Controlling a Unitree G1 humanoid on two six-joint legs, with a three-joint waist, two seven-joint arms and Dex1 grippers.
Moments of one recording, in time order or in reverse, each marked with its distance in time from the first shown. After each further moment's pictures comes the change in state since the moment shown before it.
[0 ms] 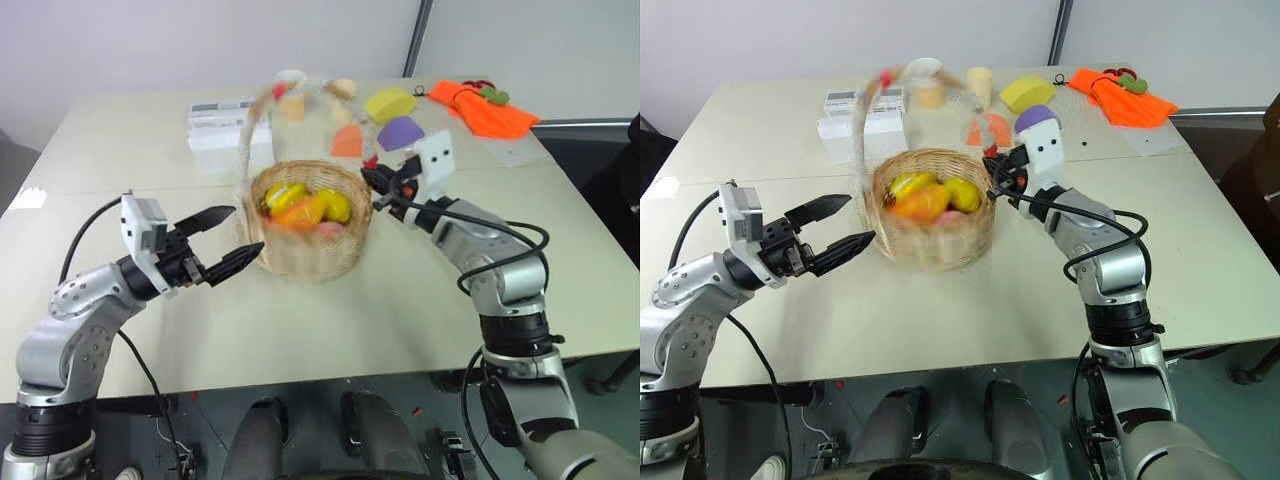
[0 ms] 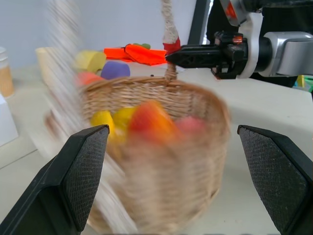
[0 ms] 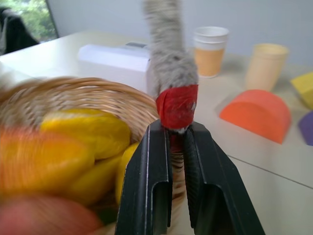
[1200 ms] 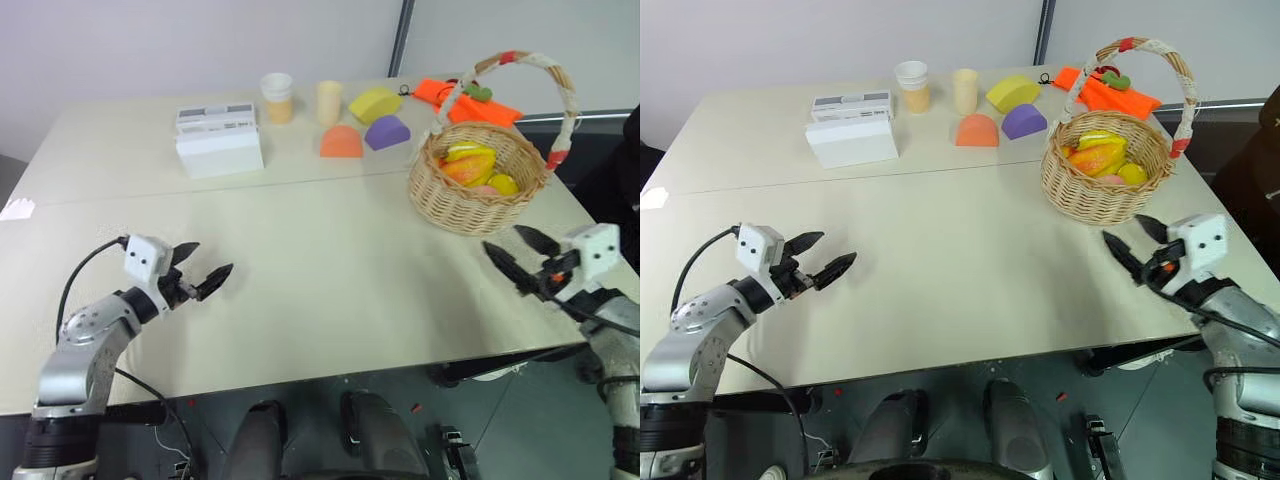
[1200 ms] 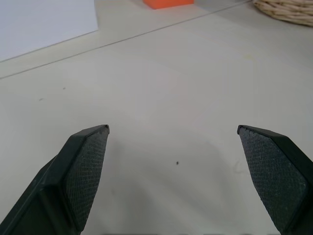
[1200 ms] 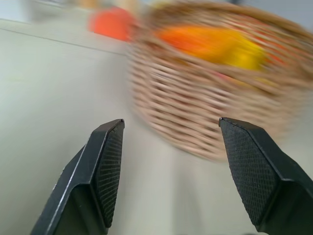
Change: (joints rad) left arm 0.137 -0.034 -0.024 0.246 0.289 -0.150 0.158; right arm 0.641 -0.289 -0.325 -0.102 0.093 -0.340 0.365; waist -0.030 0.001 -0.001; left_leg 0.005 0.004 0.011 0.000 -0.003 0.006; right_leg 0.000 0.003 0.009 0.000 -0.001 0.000
